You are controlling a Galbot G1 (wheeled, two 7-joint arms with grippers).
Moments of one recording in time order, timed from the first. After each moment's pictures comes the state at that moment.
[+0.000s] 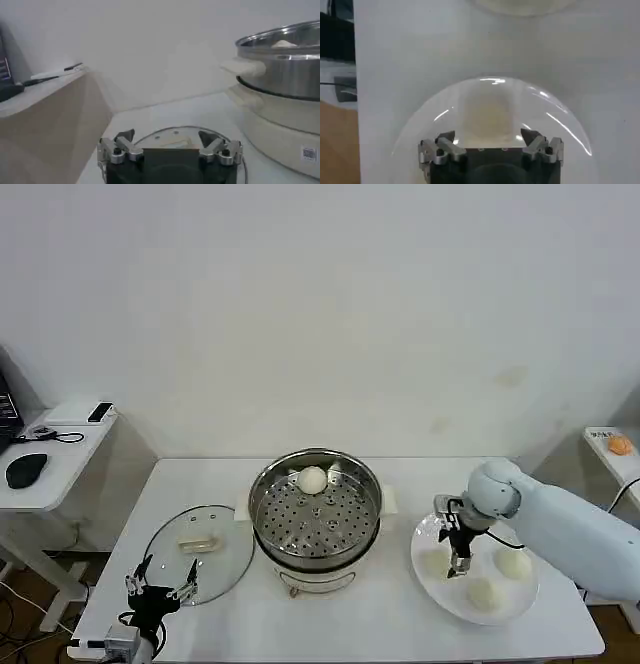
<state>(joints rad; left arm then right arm) 1.65 -1.31 -0.69 -2.00 -0.08 0.14 0.02 -0.17 0.70 -0.68 1.41 -0.17 -0.50 -1.23</state>
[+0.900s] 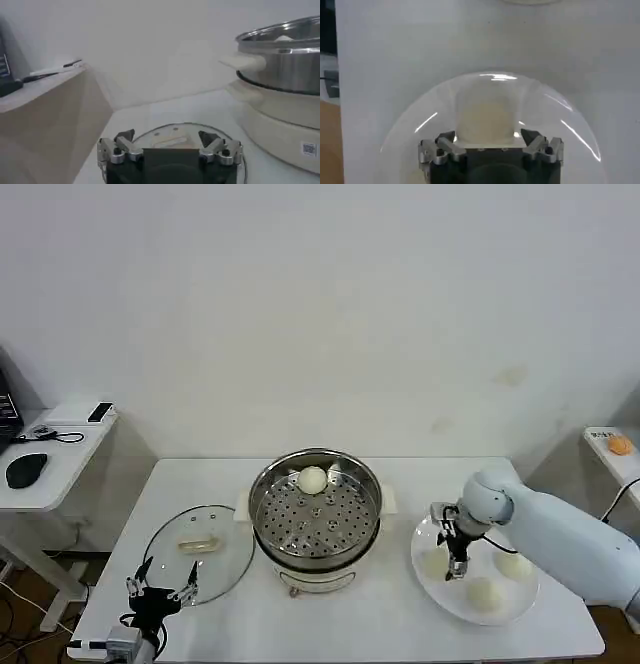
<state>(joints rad) 1.65 -1.31 -0.69 -1.99 -0.08 0.14 0.02 -0.19 0.72 -0.67 1.39 -0.19 -0.49 -1.19</state>
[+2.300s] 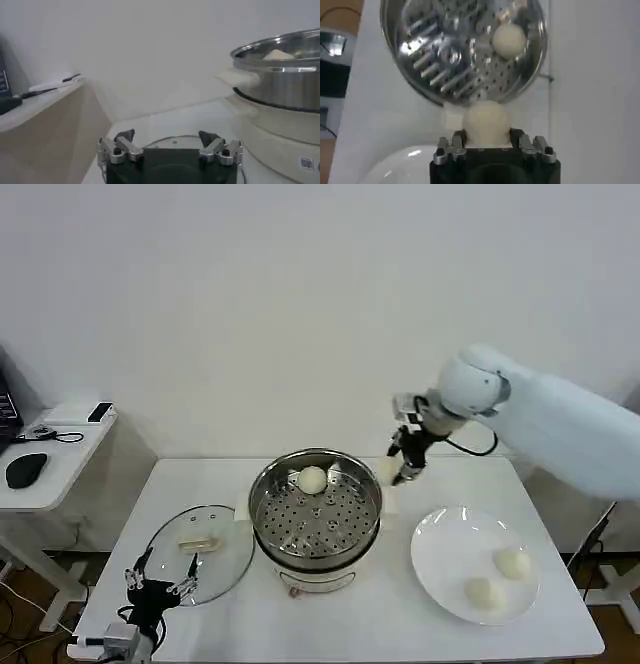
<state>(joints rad) 1.65 -1.31 -0.71 -2.04 -0.07 0.12 0.02 0.45 0.90 -0.93 1.50 0.21 -0.62 -1.21</state>
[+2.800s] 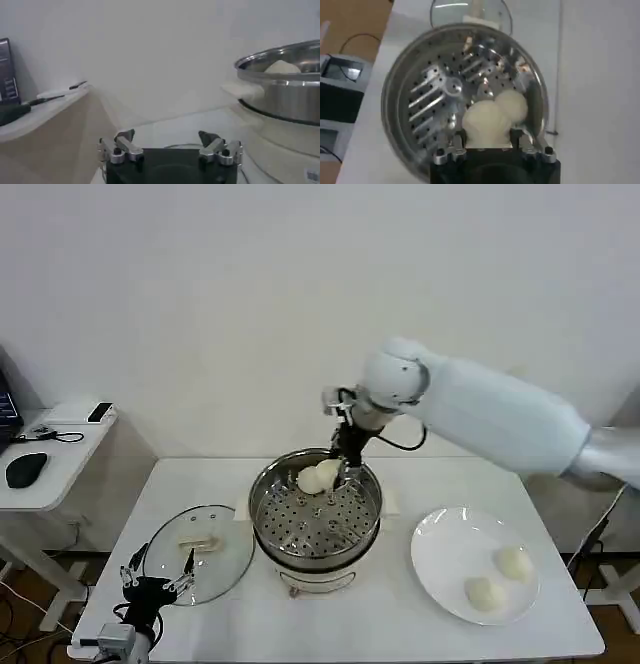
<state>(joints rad) 1.64 -1.32 -0.71 -2.05 -0.07 0.11 0.02 0.42 1.15 -1.00 1.35 0.26 -0.65 -1.19</state>
